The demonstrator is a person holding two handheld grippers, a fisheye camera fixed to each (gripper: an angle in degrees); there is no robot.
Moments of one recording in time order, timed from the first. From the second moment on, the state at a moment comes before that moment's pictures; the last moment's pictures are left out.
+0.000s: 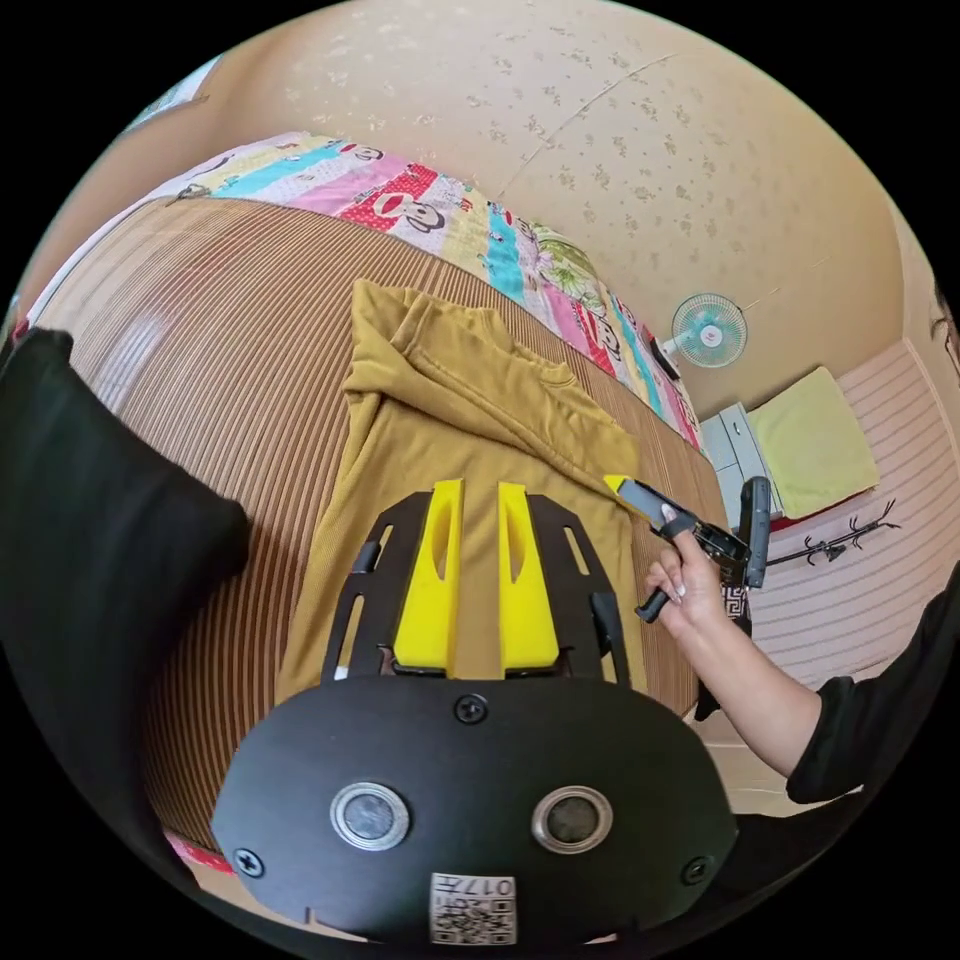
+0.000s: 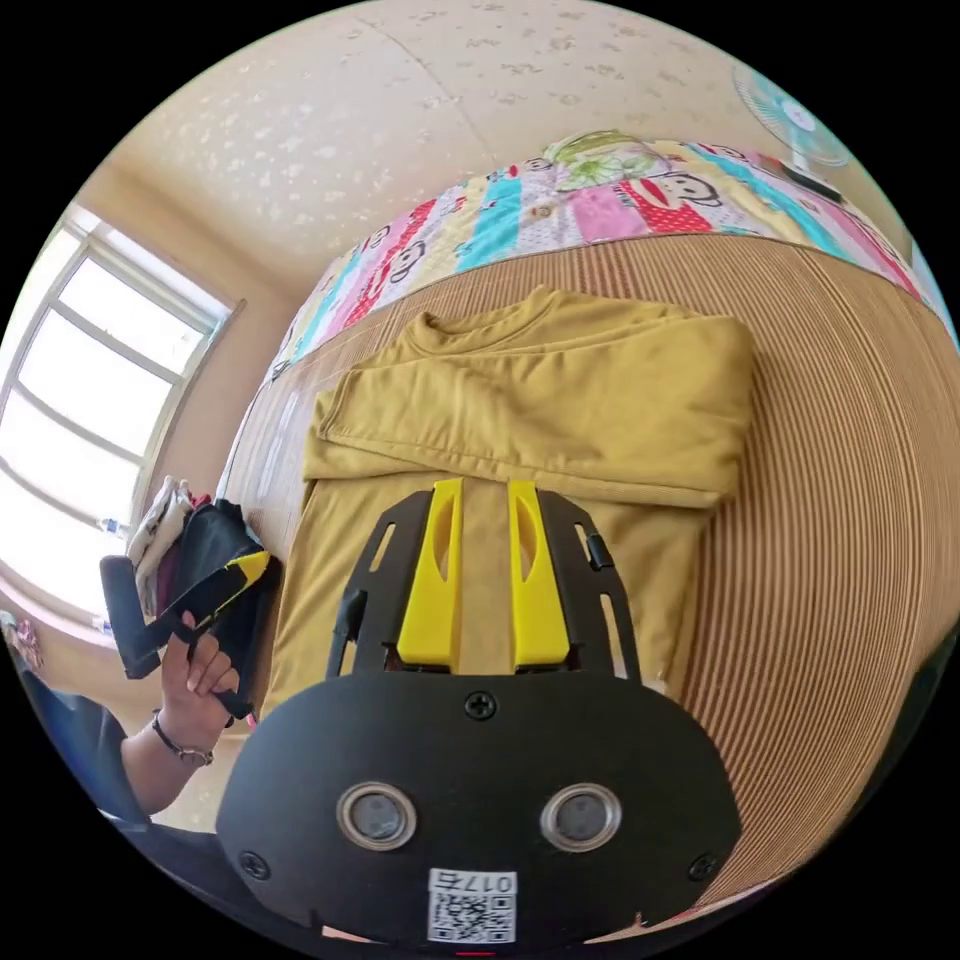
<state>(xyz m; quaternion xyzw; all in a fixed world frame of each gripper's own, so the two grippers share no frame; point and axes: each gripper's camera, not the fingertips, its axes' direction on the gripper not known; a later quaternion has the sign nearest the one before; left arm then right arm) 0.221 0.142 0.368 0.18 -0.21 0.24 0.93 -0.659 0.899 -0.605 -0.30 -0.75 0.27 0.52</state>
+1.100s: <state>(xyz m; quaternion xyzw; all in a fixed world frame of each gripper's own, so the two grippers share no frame) 0.280 0.032 0.430 0.17 -0.36 0.25 0.88 -0.708 1.024 -0.576 -0.36 -0.71 0.32 0.51</state>
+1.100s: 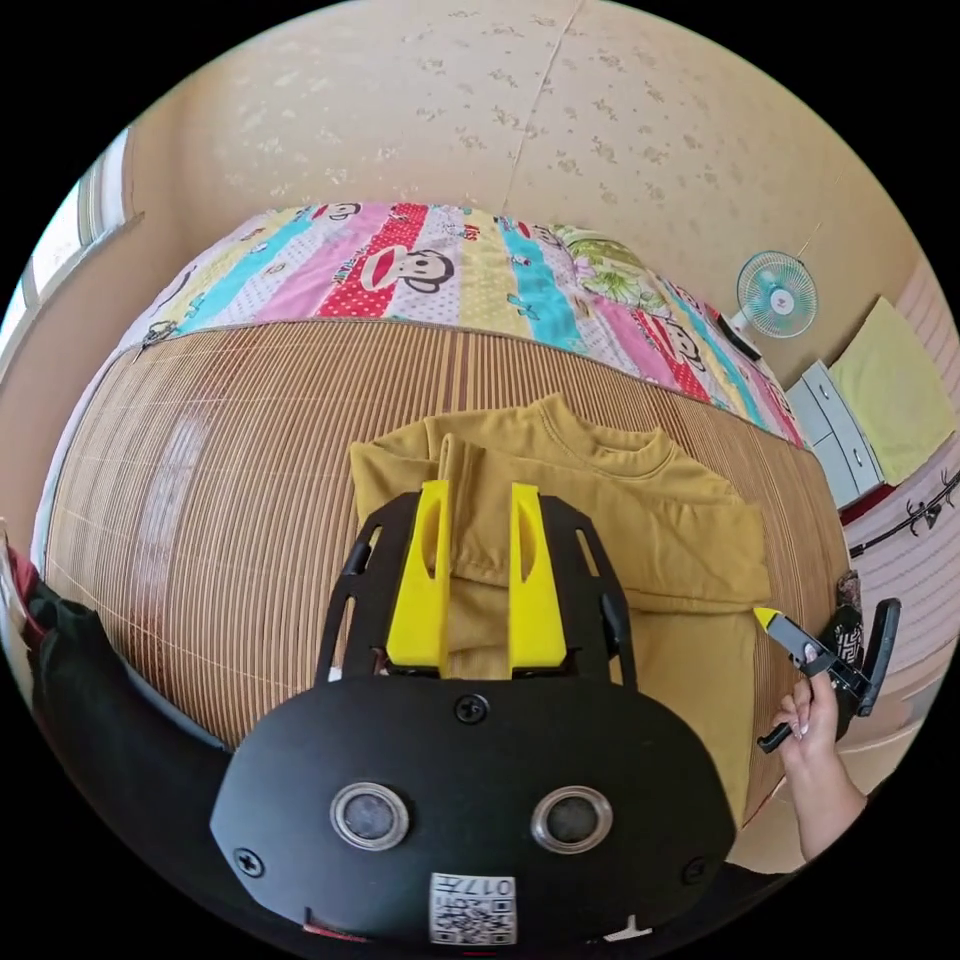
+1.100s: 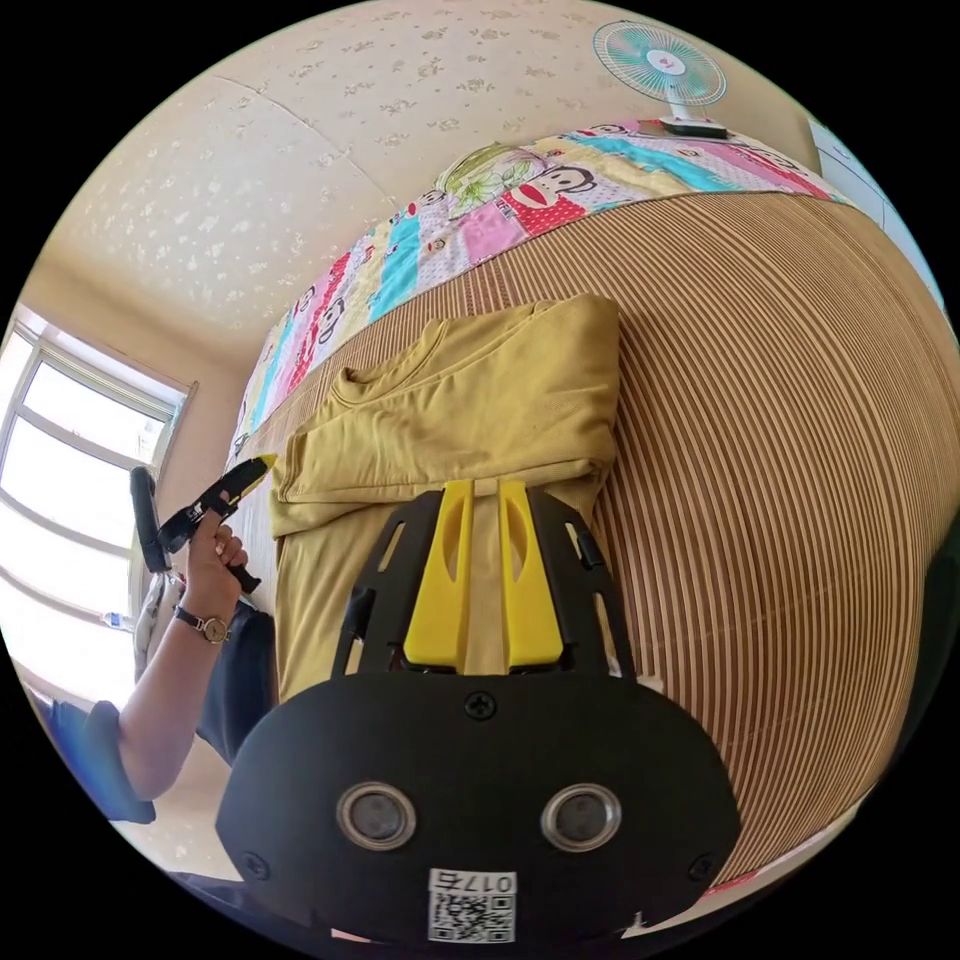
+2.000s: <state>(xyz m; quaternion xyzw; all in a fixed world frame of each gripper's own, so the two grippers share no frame) 0.236 0.086 0.360 0.25 -0.29 0.25 0.89 -0.793 0.952 -0.496 -0.31 -0.66 0.13 0.67</state>
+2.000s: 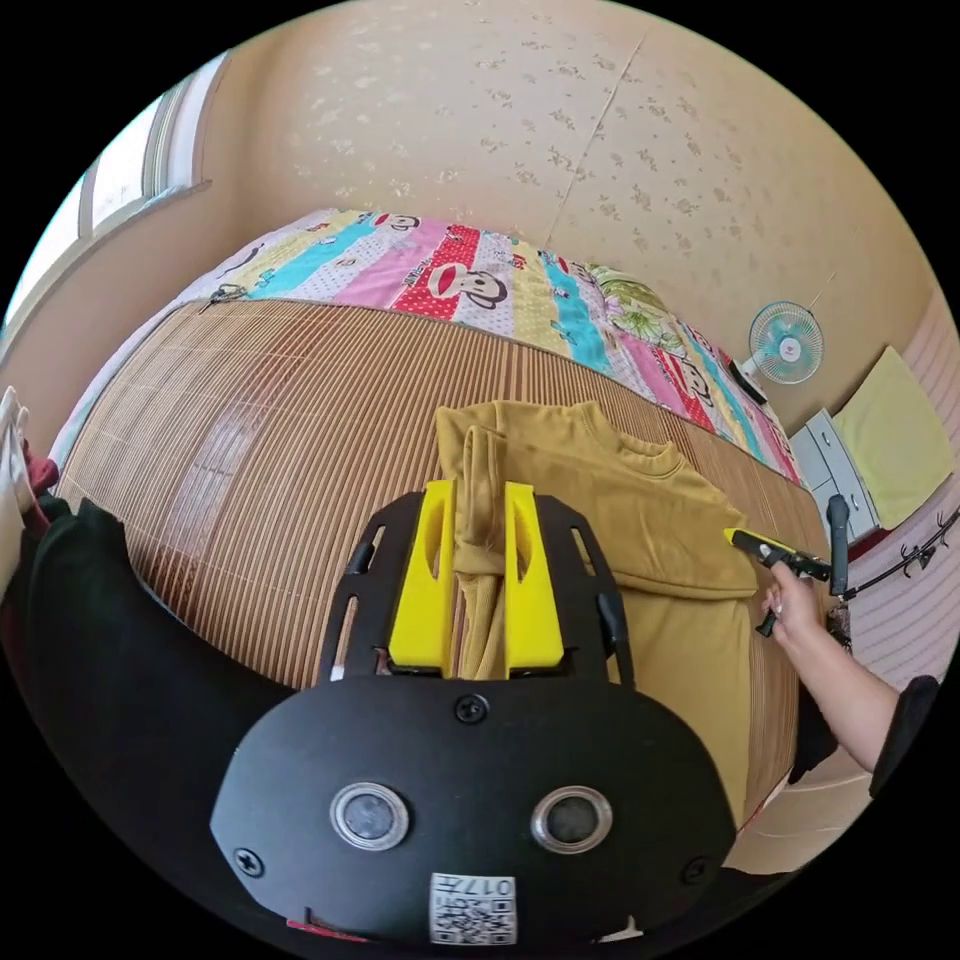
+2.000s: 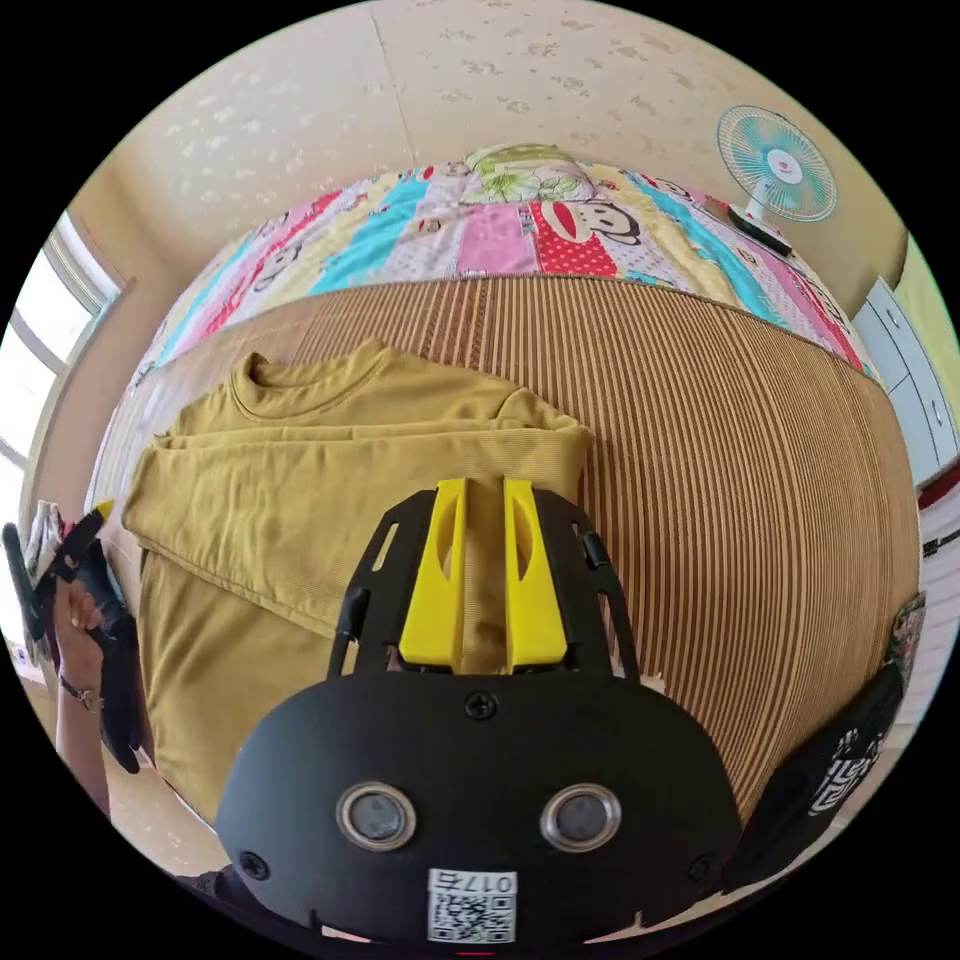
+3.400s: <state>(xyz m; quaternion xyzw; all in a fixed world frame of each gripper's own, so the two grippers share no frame) 0.056 0.173 0.273 -0.01 -0.24 0.05 0.97 -0.487 1.216 -0.497 -0.51 -0.73 0.18 0.43</state>
